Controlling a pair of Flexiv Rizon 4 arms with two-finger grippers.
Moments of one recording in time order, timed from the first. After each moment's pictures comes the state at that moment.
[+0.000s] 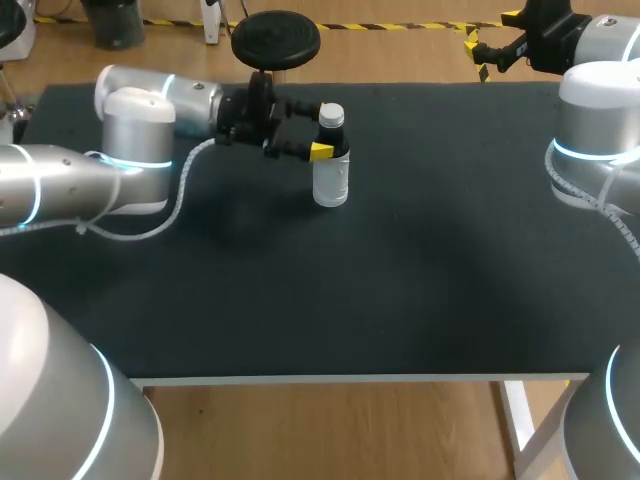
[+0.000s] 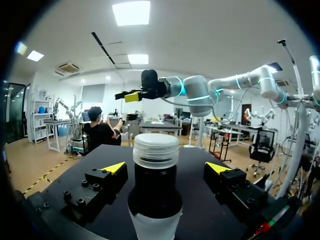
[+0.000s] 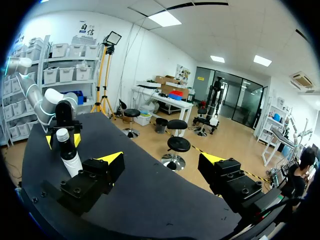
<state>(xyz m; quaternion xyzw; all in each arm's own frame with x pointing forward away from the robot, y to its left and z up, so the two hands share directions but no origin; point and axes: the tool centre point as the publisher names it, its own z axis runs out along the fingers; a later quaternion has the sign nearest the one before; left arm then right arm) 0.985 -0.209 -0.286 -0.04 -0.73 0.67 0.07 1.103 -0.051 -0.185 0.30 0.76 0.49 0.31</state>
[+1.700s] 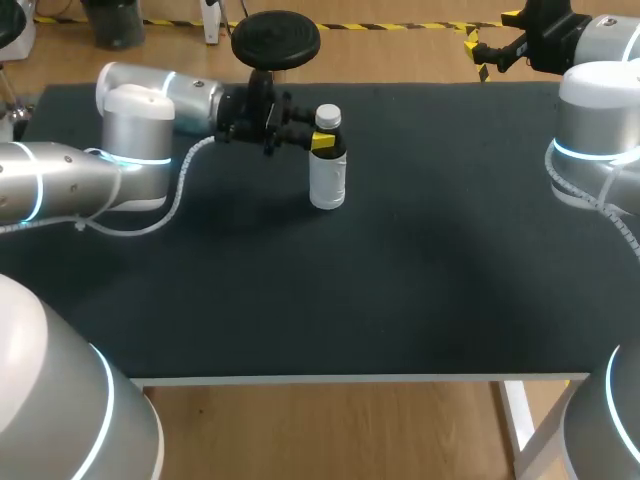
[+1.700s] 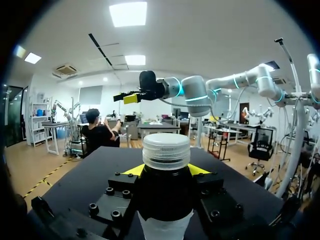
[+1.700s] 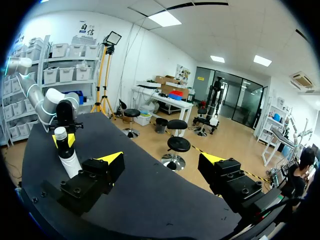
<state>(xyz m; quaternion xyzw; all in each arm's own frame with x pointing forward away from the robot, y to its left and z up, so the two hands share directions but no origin) 0.988 -0.207 -0.285 -0.05 -0.73 0.67 0.07 1.103 -0.051 -0.185 0.30 0.76 0.49 0.31</state>
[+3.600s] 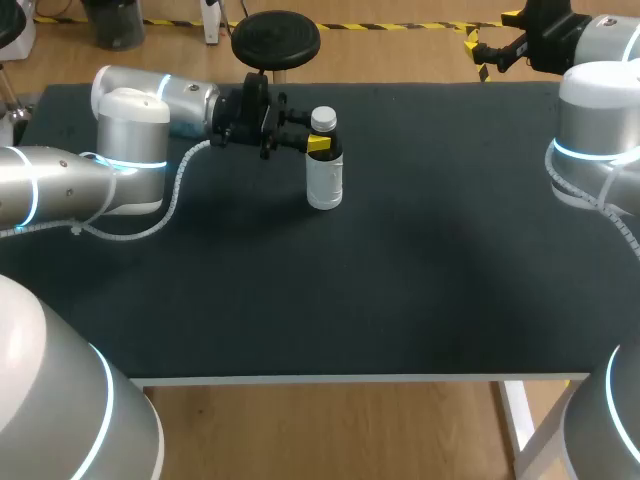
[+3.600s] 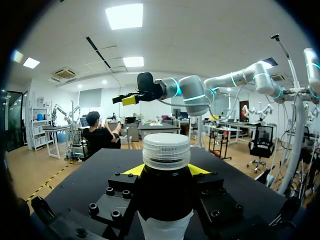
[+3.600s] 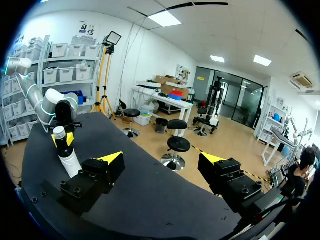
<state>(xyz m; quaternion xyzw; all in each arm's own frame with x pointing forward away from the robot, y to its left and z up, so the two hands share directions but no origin) 0.985 -0.200 -0.286 -0.06 -0.73 0.68 0.06 1.103 -0.051 -0.185 0.30 0.76 0.49 0.31</state>
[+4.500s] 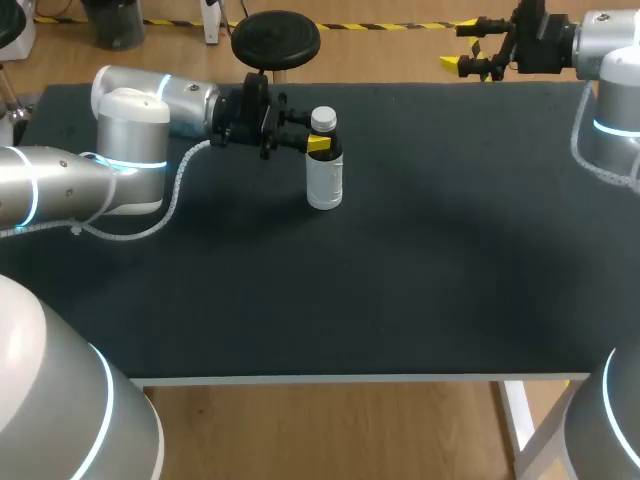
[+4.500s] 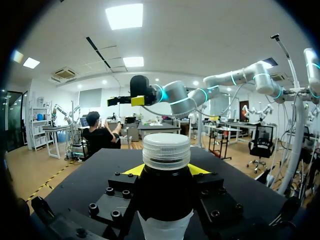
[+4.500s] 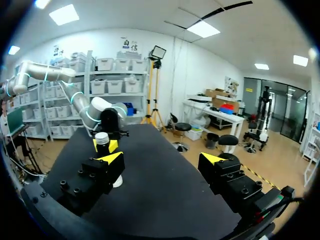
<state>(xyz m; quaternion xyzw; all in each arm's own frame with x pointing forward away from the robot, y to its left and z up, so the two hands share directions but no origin) 0.984 -0.200 -0.286 -0.06 -0.73 0.68 0.06 1.079 0.015 -0.197 0.14 0.78 0.59 0.13</state>
